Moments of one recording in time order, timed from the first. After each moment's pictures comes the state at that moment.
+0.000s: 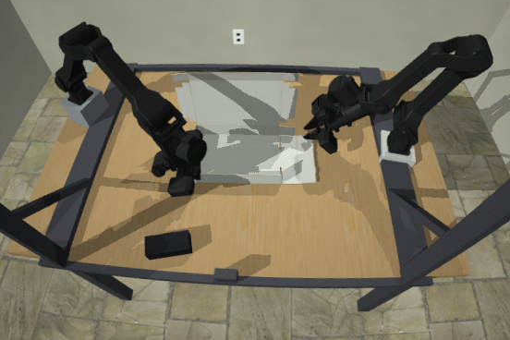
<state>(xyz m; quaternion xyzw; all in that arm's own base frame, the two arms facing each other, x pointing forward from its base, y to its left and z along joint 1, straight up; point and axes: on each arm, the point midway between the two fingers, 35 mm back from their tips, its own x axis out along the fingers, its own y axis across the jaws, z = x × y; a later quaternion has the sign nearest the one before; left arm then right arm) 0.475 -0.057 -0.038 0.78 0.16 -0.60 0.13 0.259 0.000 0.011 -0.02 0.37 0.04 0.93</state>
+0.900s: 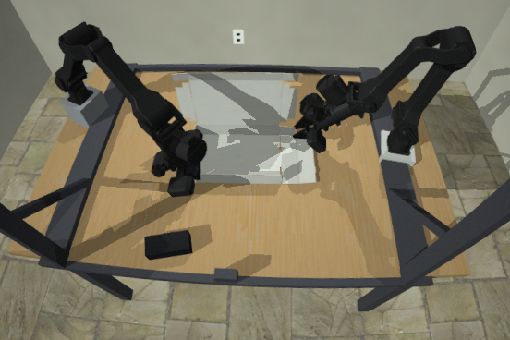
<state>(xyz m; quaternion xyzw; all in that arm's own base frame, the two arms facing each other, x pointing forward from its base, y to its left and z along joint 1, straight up) 0.475 -0.057 -0.038 0.78 0.16 -0.60 0.13 0.290 0.003 0.011 -0.02 0.37 0.04 0.93</state>
